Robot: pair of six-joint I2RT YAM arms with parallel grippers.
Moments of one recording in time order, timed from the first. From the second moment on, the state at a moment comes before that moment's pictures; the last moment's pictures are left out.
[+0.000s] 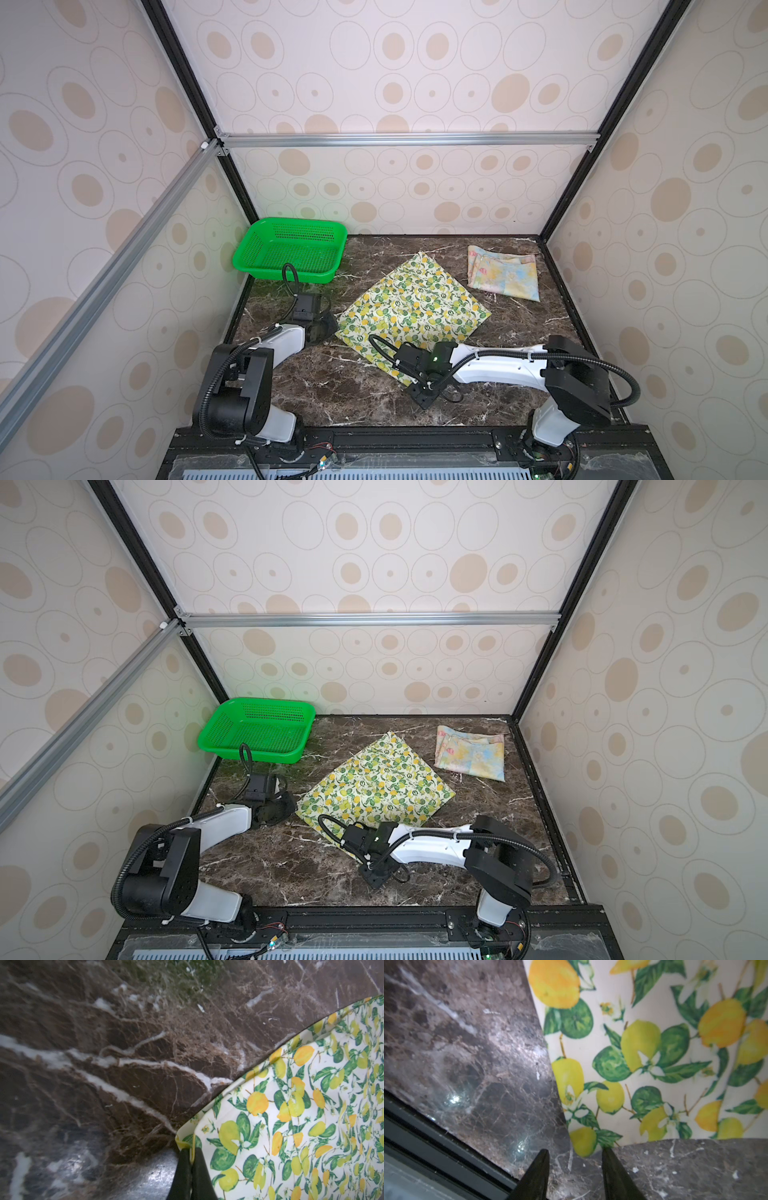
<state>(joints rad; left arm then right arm) -0.11 1.47 0.63 -0.15 0.13 -0.61 1.16 1.68 1.01 -0.78 0.00 0.40</state>
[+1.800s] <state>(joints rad) -0.02 0.93 0.88 -0.77 -0.14 -0.53 1.31 1.51 1.09 -0.66 -0.14 0.32</state>
